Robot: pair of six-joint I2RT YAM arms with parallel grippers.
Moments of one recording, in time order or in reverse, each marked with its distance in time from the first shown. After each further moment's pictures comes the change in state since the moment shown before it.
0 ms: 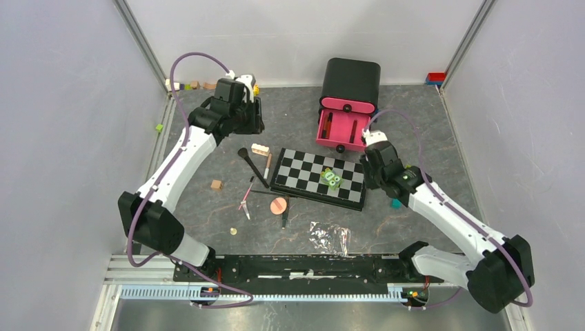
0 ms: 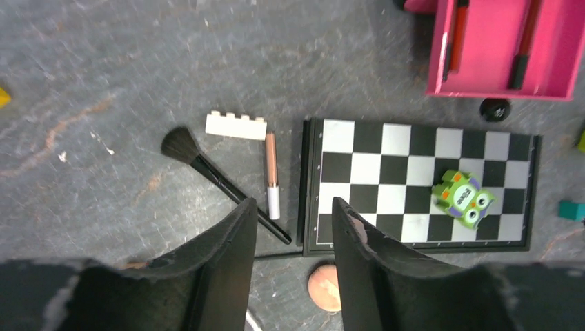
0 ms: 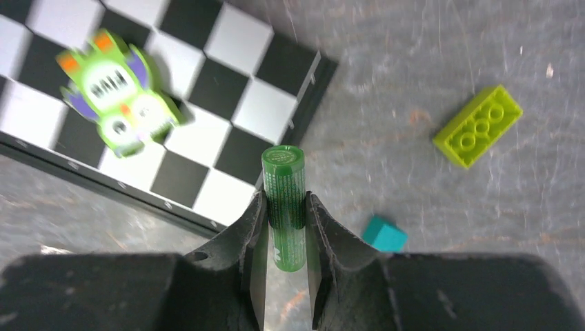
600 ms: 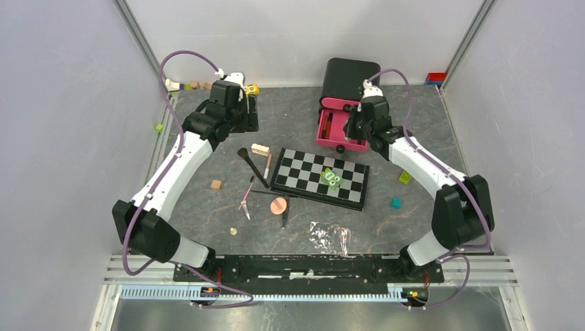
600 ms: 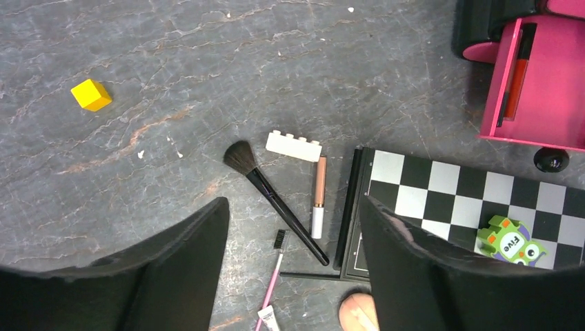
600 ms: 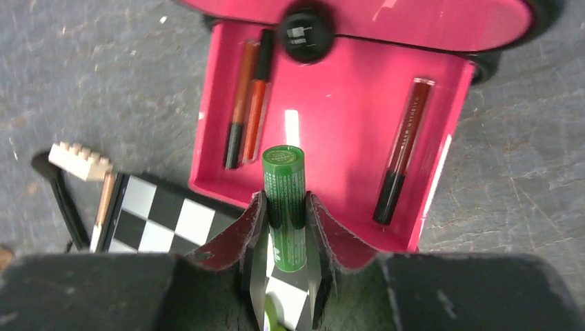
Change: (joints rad) left arm 0.001 -0.055 -0.017 0.048 -0.193 0.005; right arm -0.129 0.450 0.388 0.372 -0.174 0.134
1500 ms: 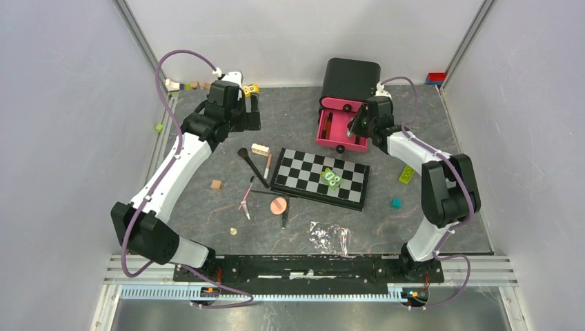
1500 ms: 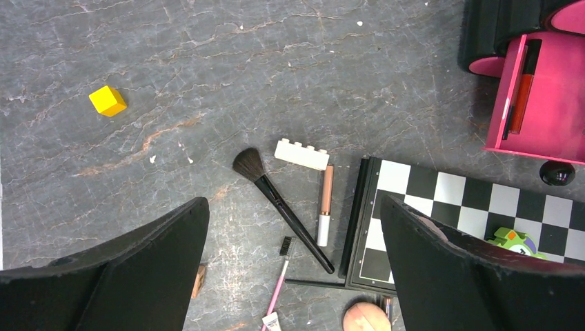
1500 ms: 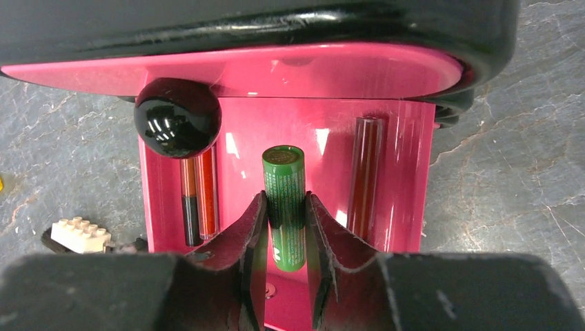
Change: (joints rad) left arm 0.000 -0.021 -0.011 0.019 -0.045 0.005; right arm -0.146 0.198 -0.023 0.211 -0.074 0.198
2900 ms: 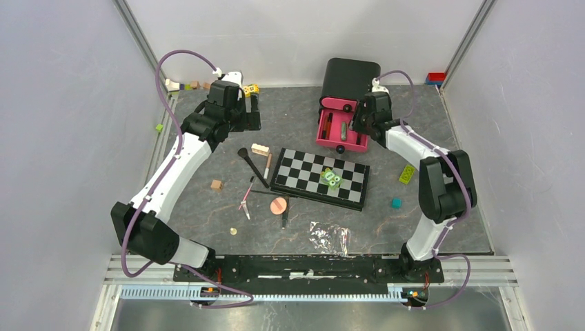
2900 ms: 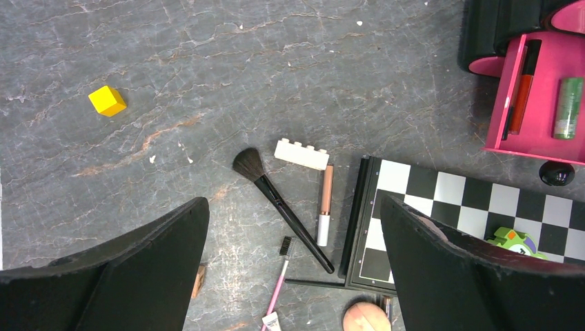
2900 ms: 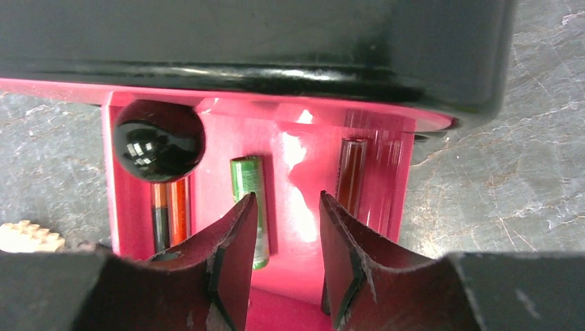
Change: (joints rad) left arm 0.000 0.000 0.000 0.000 0.001 0.000; right arm 0.000 0.062 0.090 -0.085 0.049 -0.108
